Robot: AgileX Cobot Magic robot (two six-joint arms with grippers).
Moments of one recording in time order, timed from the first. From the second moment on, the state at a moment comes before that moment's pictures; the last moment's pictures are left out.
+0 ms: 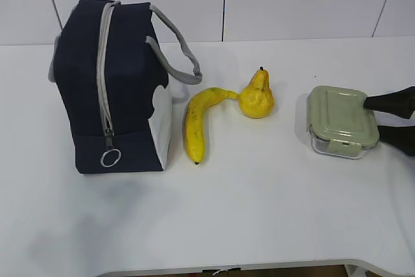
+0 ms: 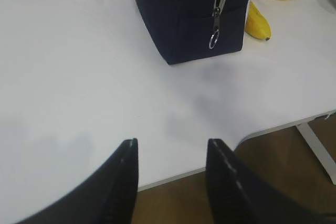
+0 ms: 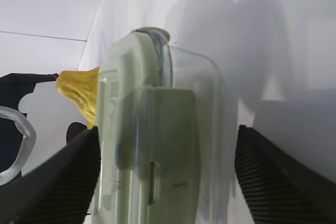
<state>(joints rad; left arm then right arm) -0.04 0.01 -0.50 -0.27 1.11 0.16 -0.52 2.16 -1.06 1.59 1.17 -1.32</state>
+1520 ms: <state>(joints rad) -0.04 0.01 -0.50 -0.27 1.11 0.16 -0.48 2.16 -1.06 1.59 1.17 -1.30</state>
